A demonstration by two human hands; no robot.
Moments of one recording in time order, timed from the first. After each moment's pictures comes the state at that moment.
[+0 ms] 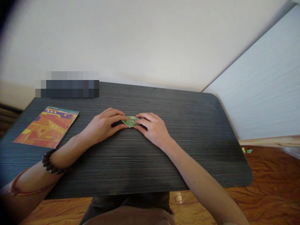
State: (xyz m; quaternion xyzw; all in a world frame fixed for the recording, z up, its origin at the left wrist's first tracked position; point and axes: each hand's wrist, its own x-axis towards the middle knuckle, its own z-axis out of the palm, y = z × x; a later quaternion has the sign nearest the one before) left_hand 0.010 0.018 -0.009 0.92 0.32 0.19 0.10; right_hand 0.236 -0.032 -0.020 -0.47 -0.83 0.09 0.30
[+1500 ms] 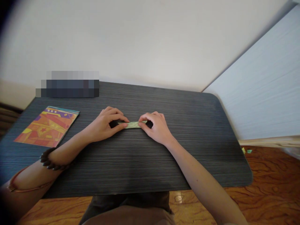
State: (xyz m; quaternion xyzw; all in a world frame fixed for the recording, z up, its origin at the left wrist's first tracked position) left_hand 0.013 0.017 -0.003 0.89 0.37 0.18 0.20; right_hand 0.241 -0.031 -0.009 -0.55 -0.76 0.20 0.28
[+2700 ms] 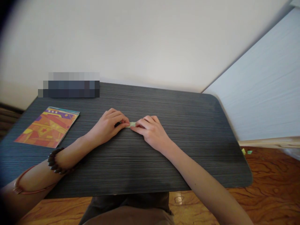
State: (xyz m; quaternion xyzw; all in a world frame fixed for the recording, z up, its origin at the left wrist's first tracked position) left_hand 0.018 0.014 -0.013 0.91 0.35 0.19 0.15; right_hand 0.234 -0.042 -0.013 -0.42 -0.88 0.05 0.21
